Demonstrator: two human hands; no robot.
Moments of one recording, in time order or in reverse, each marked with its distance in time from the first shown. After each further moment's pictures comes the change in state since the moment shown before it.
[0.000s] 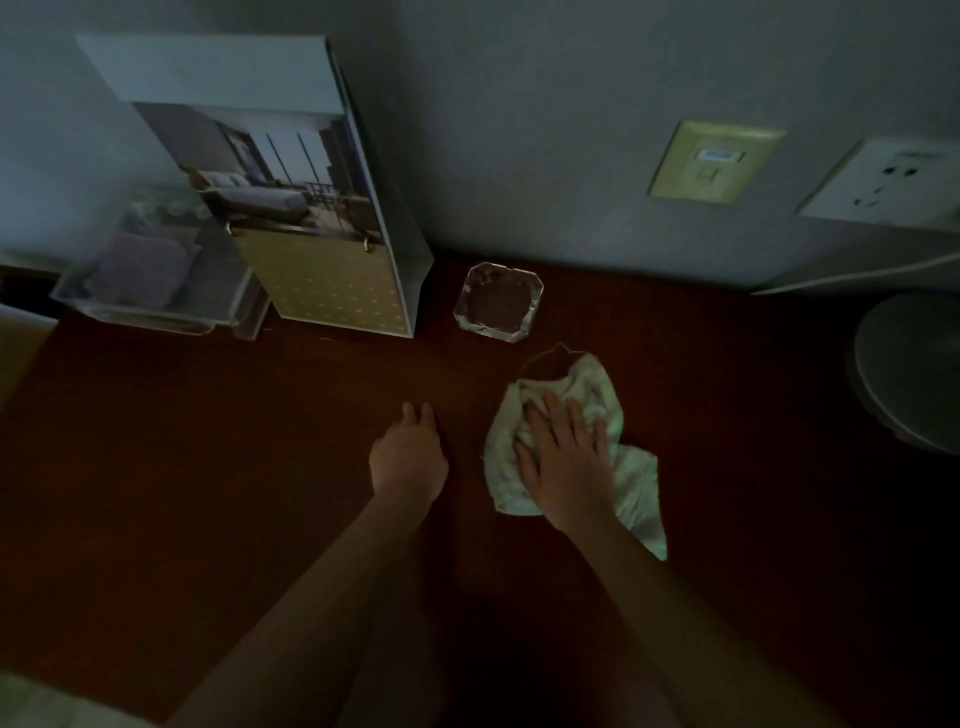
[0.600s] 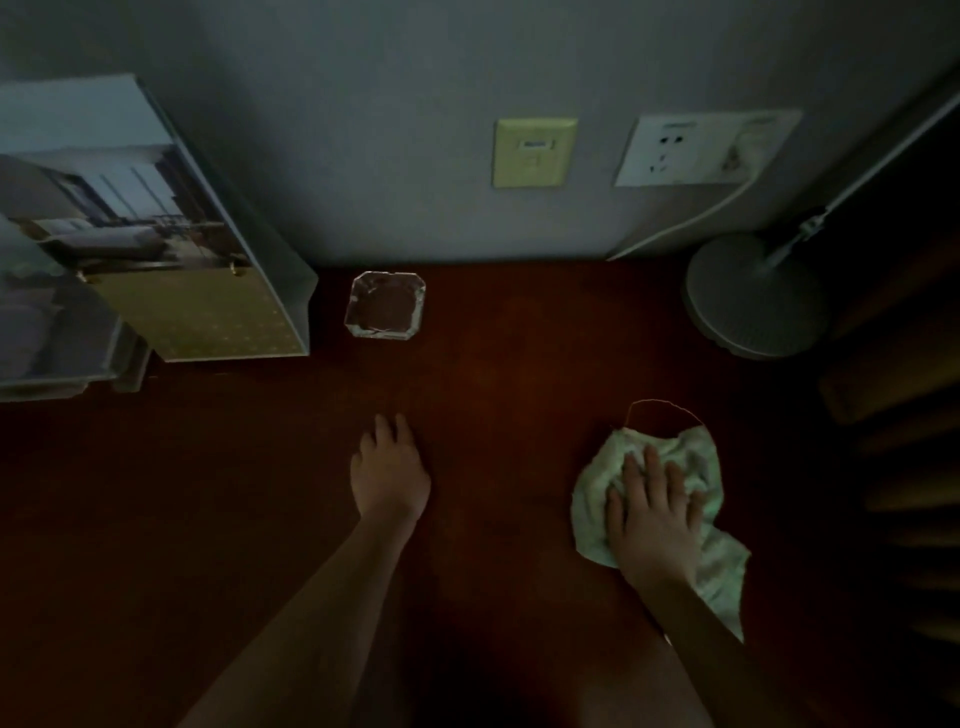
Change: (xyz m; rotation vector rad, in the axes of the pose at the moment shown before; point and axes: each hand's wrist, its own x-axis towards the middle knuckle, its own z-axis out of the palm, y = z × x) left_hand -0.033 0.056 0.028 0.005 0.089 0.140; right_hand -0.152 0.109 -0.018 0.029 -0.026 0.590
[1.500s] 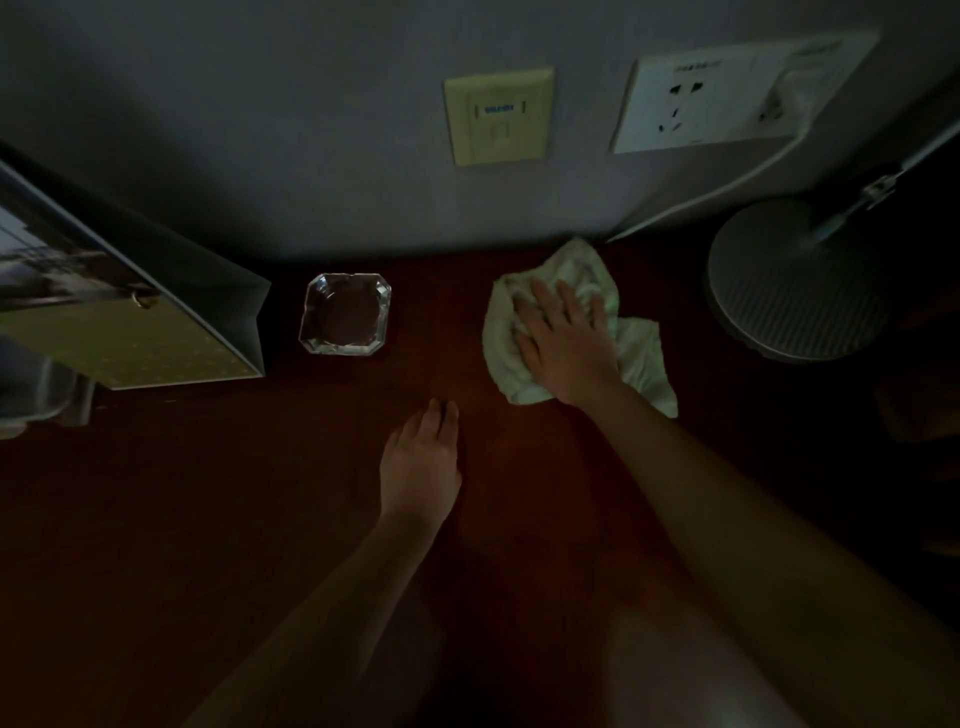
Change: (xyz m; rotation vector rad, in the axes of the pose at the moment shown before) left_hand 0.037 0.061 0.002 0.141 0.146 0.378; right_hand 0.210 -0.091 -0.038 -0.081 -0.021 -0.481
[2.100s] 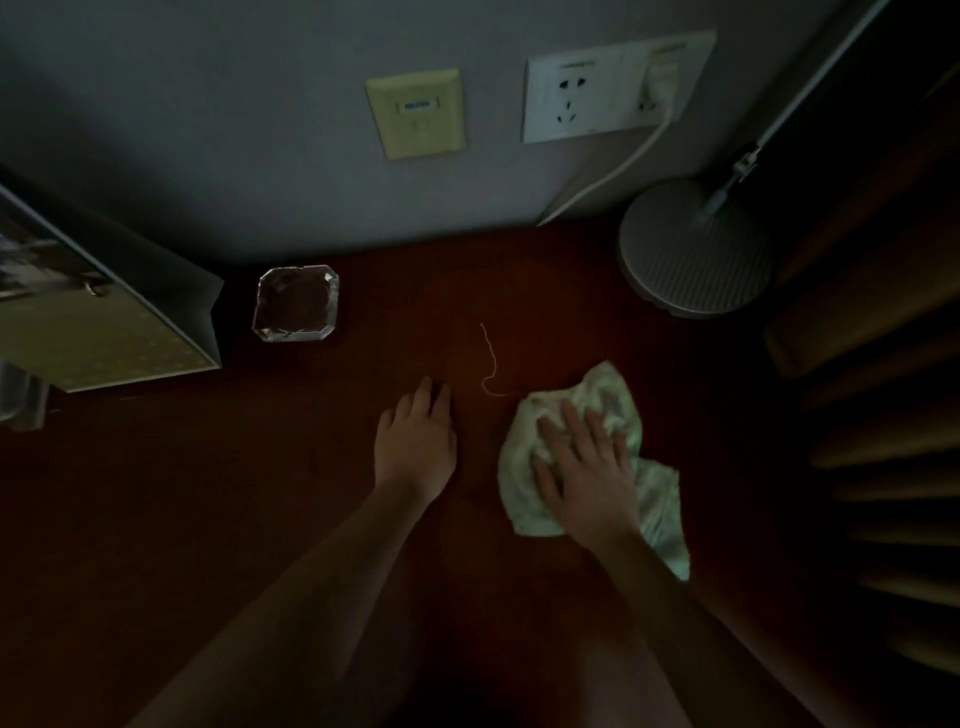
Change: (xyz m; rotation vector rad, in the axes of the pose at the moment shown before) left_hand -0.015 0.045 -0.005 -0.022 -0.078 0.032; right_hand -0.203 0.008 0.039 0.130 0.031 0.234
